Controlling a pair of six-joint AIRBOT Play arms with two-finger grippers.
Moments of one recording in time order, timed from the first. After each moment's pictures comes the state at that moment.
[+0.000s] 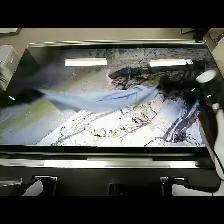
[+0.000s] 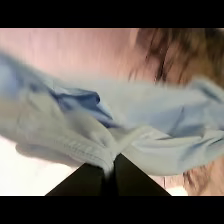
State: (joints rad) left arm 0.36 -1.05 1.18 0.65 -1.07 -1.12; right arm -0.15 -1.44 1.49 -0.91 1.07 1.50
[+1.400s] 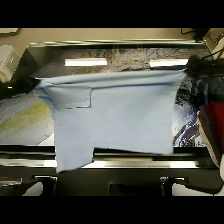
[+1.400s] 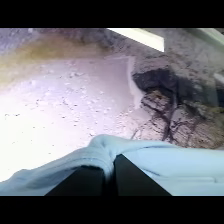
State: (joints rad) left arm 0.22 -1.13 1.11 0.77 -0.80 -1.34; right arm -0.23 -1.46 1.64 -1.16 1.13 1.72
